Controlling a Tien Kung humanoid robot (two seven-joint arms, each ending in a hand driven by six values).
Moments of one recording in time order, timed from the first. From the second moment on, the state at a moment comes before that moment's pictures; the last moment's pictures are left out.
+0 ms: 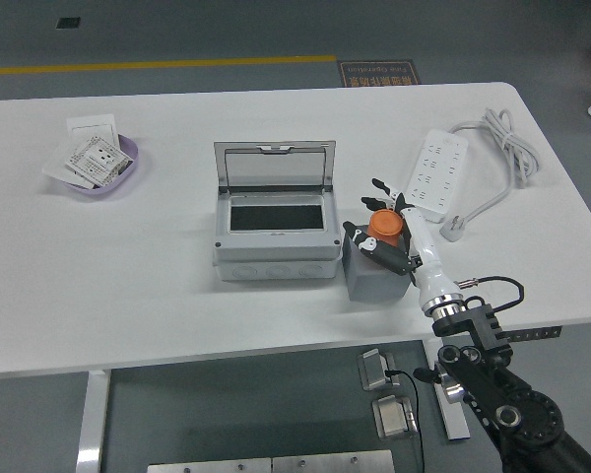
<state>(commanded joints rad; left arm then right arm) 0.06 0.04 -1.73 -0.18 1.72 0.01 0.41 0.16 -0.06 1.08 1.15 -1.37 -0.33 0.35</state>
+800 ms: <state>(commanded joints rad) 0.06 0.04 -1.71 -0.18 1.71 0.01 0.40 0.16 -0.06 1.07 1.16 -1.31 -0.37 0.36</state>
